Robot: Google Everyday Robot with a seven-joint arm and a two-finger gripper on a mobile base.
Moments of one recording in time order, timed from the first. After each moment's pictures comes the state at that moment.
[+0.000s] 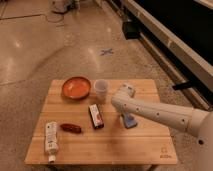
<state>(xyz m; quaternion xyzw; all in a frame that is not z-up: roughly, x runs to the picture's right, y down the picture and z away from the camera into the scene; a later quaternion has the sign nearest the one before) 0.127 0.136 0.886 -0.21 -0.08 -0.59 0.77</state>
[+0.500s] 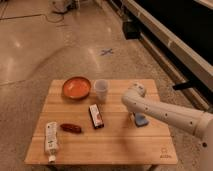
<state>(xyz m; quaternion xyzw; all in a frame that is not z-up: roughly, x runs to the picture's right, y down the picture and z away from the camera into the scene) 0.197 0.151 0.885 -0.25 -0.06 -0.58 0.77</state>
